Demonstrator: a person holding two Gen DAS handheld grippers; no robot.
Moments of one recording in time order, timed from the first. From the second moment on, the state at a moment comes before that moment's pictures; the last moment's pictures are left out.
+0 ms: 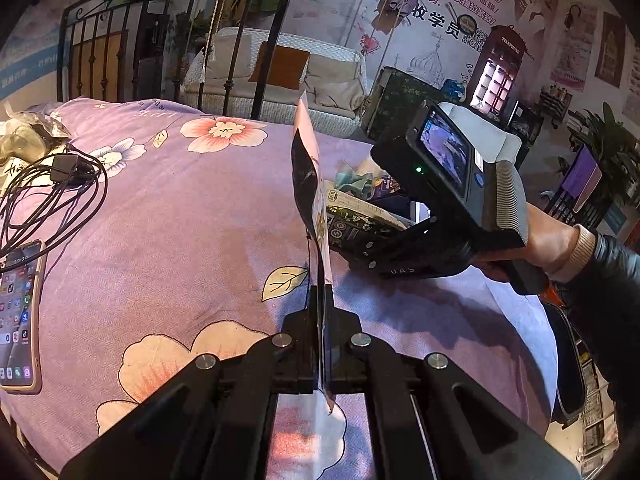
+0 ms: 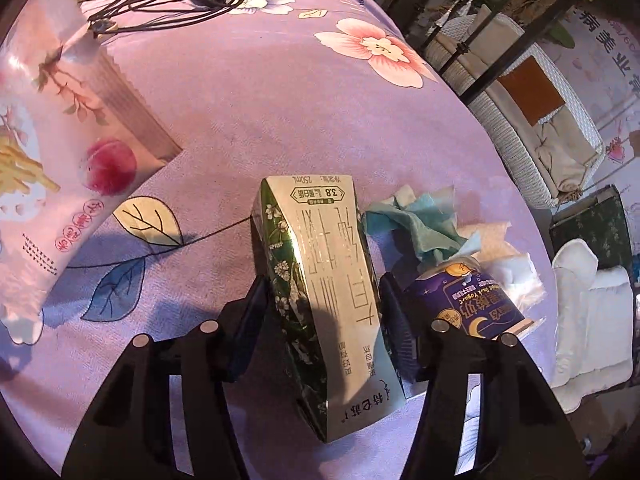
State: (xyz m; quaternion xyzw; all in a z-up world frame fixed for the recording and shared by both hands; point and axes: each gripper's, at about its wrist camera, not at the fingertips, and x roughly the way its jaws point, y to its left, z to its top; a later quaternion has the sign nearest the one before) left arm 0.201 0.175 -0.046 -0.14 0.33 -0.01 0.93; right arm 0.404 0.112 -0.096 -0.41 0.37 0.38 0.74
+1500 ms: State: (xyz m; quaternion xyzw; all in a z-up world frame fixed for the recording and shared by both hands) left arm 0.214 -0.105 -0.033 0.01 0.32 -0.30 0.90; right arm 0.244 -0.326 -0.087 0.04 0.42 -0.02 0.91
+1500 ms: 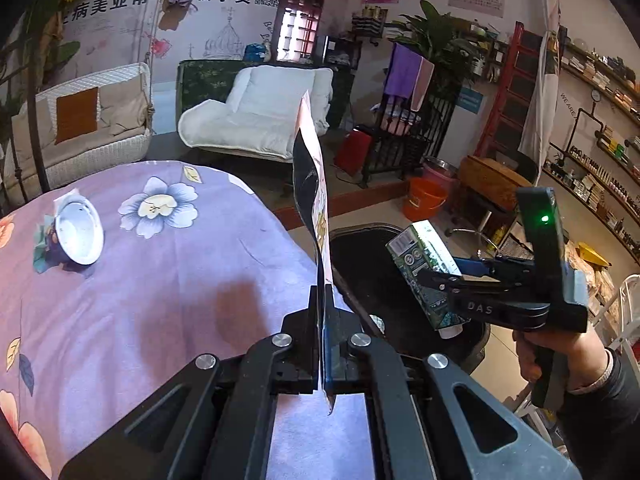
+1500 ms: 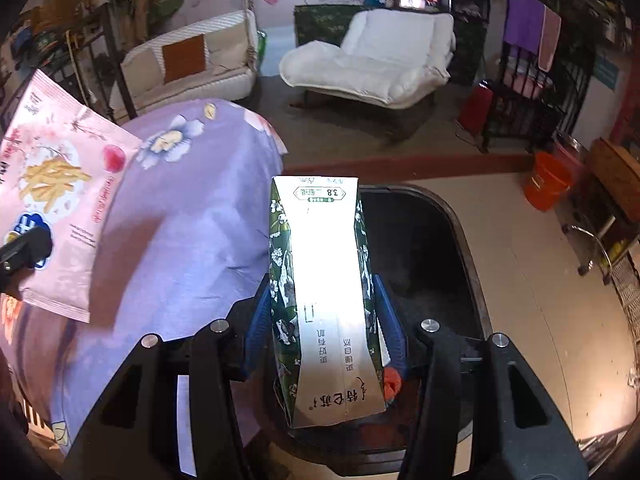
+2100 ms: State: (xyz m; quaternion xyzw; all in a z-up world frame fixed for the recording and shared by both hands) left arm 0.218 -0.163 -0.055 0.04 0.37 -0.34 0.86; right arm 0.292 -0.371 -0.165 0.06 0.54 -0.09 0.84
